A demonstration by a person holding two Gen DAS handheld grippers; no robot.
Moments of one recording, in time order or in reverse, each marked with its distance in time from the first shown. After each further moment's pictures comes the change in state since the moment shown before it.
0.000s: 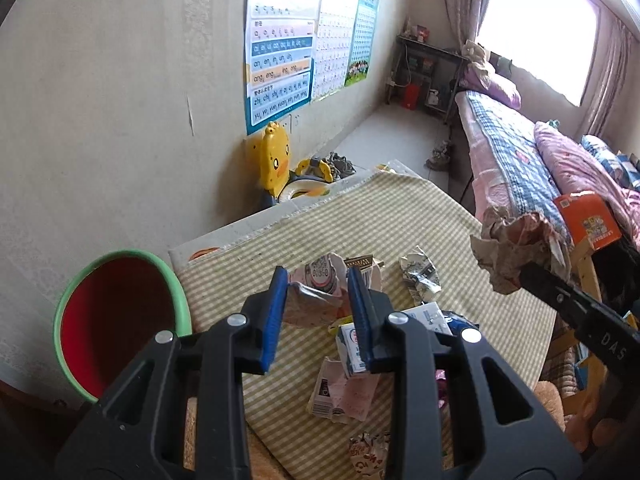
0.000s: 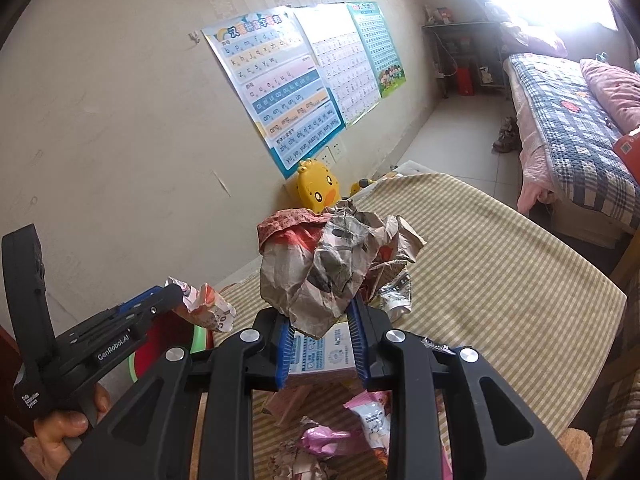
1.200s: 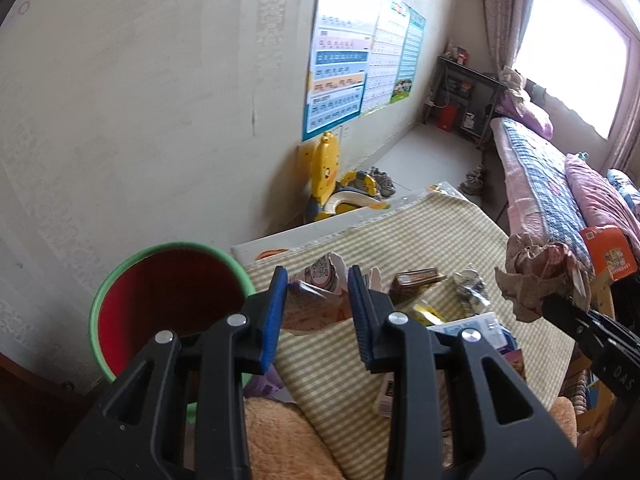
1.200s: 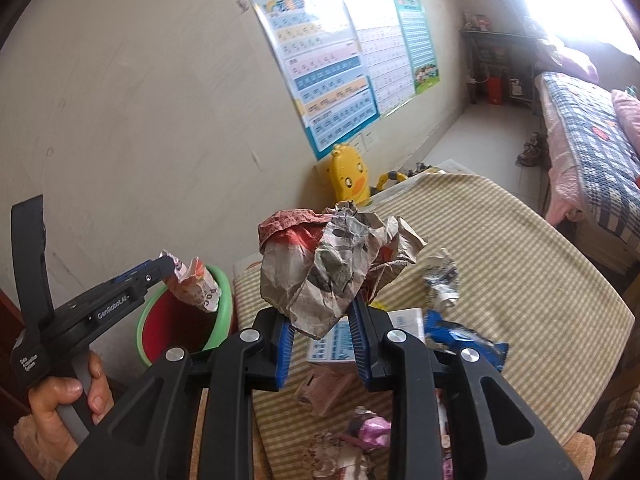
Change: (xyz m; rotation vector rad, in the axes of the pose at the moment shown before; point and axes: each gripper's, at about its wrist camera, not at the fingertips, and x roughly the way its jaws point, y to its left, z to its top) left arm -0.017 0.076 -0.005 -0.107 -0.044 0.103; right arm 0.023 0.059 -0.012 -0.128 0.066 0.039
